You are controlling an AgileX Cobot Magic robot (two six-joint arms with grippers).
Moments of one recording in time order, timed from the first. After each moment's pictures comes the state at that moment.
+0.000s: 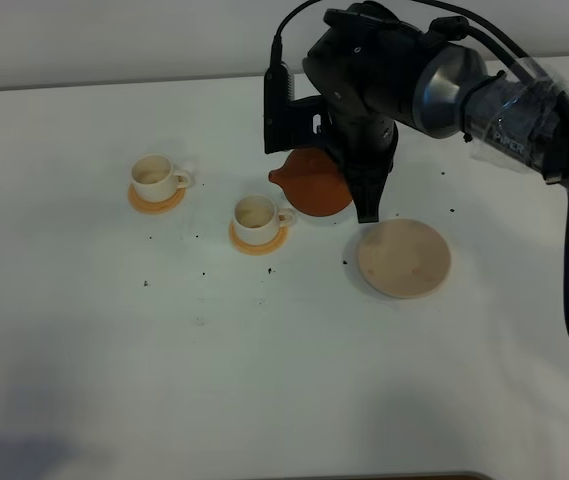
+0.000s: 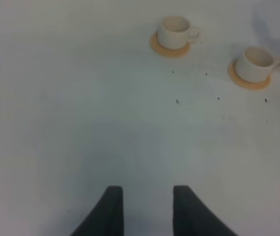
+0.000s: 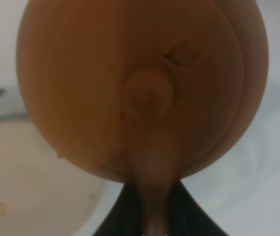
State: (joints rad) left arm 0.06 -0.01 -0.51 -0.08 1.07 0.02; right arm 0.80 2.22 -1.88 -0.35 1.05 -0.85
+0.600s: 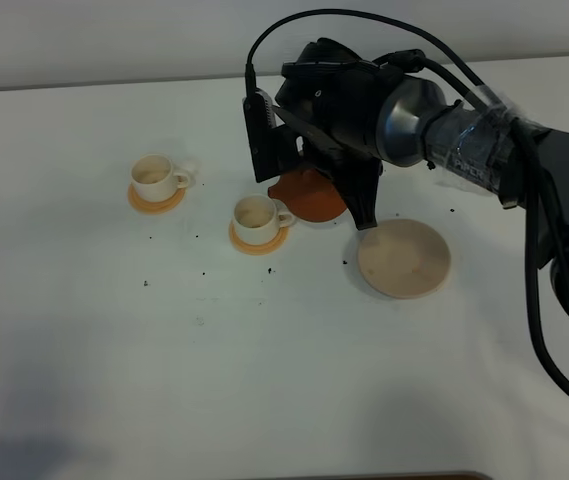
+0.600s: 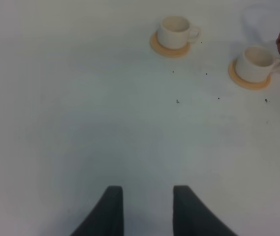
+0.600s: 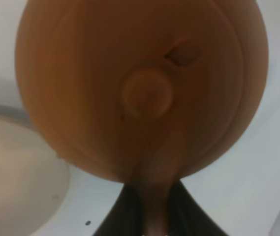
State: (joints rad) left arm 0.06 -0.01 -0.51 -0.08 1.07 0.02; right arm 0.86 2.26 -1.89 -0.51 1.03 -0.85
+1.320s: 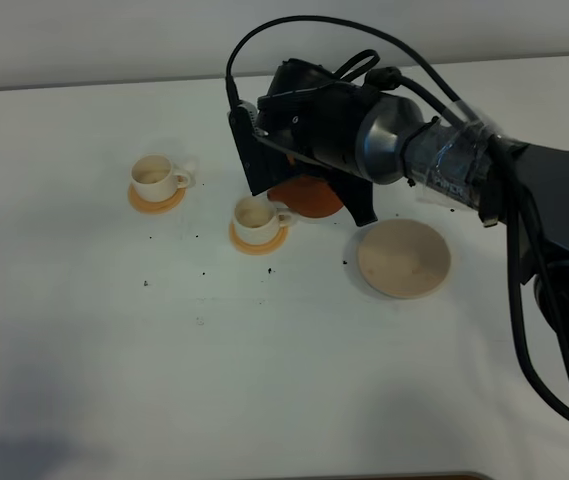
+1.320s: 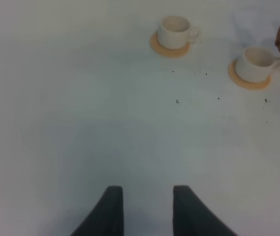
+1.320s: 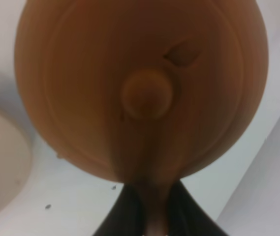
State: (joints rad) left arm 0.06 -0.01 -0.51 -0.08 1.07 0.02; right arm 0.91 2.28 -1.89 -0.65 1.03 -0.85
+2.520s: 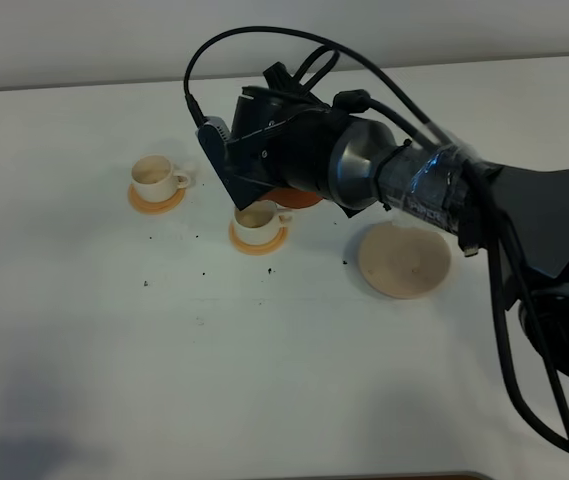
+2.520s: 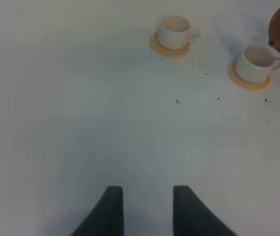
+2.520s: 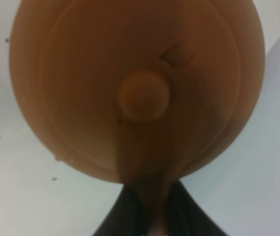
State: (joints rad) left arm 0.06 -0.01 -0.51 -0.08 1.07 0.02; right arm 0.97 2.29 -1.89 -0.83 1.01 -0.89
